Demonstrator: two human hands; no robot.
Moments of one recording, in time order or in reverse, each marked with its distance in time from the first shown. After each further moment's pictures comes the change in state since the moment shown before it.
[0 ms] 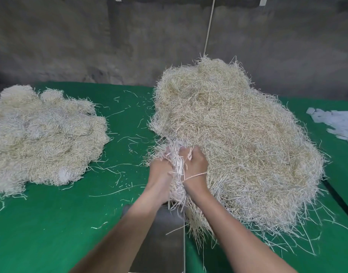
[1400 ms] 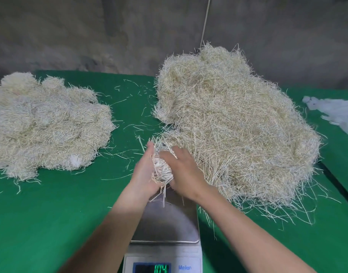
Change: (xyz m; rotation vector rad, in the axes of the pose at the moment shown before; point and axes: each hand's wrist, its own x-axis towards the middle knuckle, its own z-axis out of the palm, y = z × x) left_hand -0.008 -0.026 -0.082 -0.672 -0.288 -0.362; right_hand -0.057 0.009 0.014 -0.697 -0.523 -0.535
